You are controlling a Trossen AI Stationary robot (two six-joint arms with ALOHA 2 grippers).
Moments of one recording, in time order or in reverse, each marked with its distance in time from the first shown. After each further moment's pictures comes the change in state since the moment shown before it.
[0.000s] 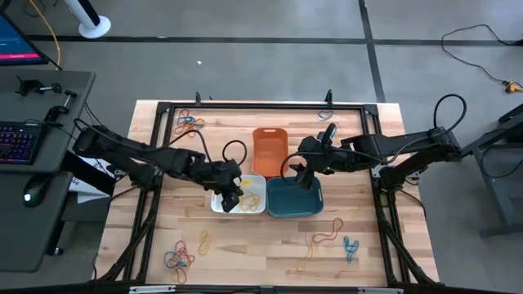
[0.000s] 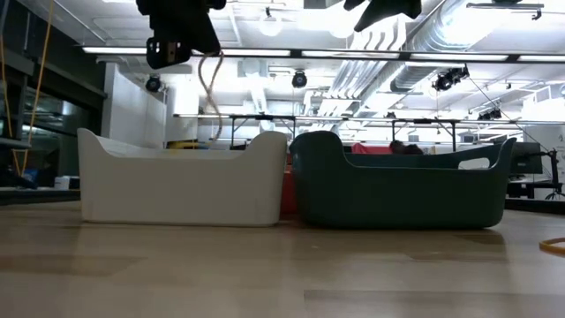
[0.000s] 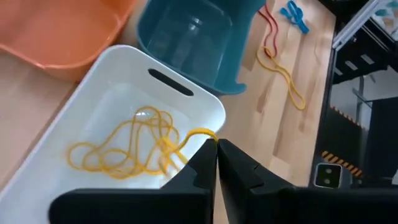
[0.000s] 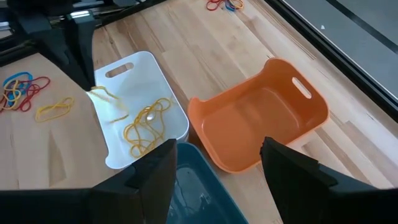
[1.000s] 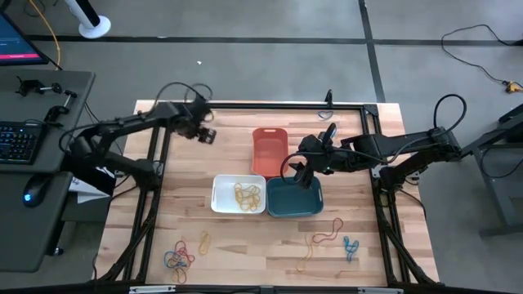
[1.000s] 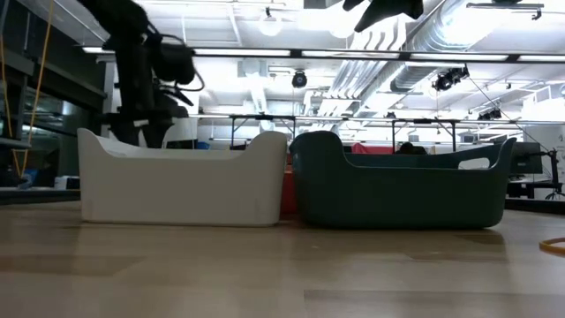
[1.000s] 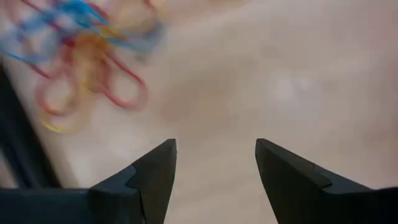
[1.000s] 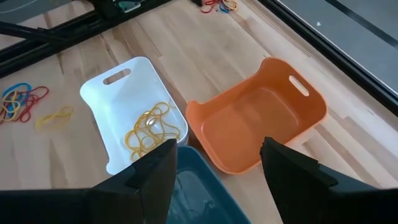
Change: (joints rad) left arm 0.897 -0.045 -0.200 -0.326 -0.097 0.204; right arm 0.000 0.000 0.000 0.002 0.015 0.044
